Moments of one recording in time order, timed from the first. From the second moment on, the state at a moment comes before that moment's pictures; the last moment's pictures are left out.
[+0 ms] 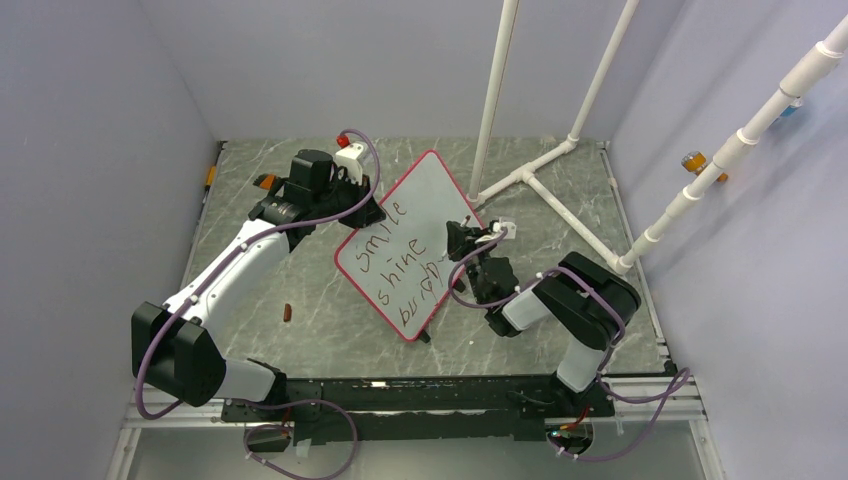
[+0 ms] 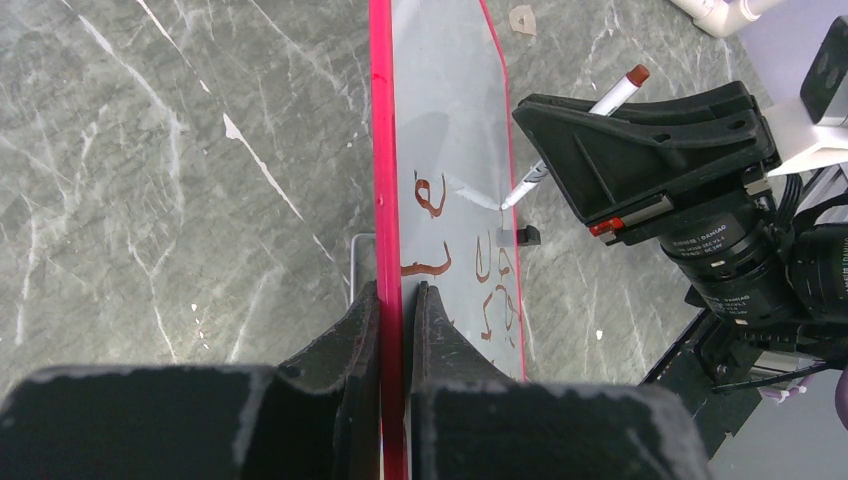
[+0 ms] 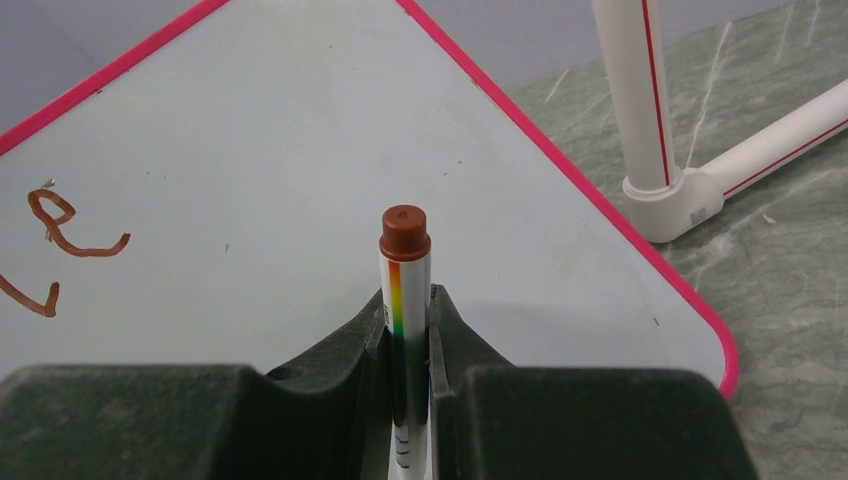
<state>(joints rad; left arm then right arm) -0.41 1.37 1.19 -0.39 0.39 -0.17 0.74 1.74 0.42 1.47 0.48 0.41</state>
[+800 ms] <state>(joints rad) -0.41 1.37 1.19 -0.39 0.39 -0.17 0.74 1.72 0.45 1.45 0.44 0.41</state>
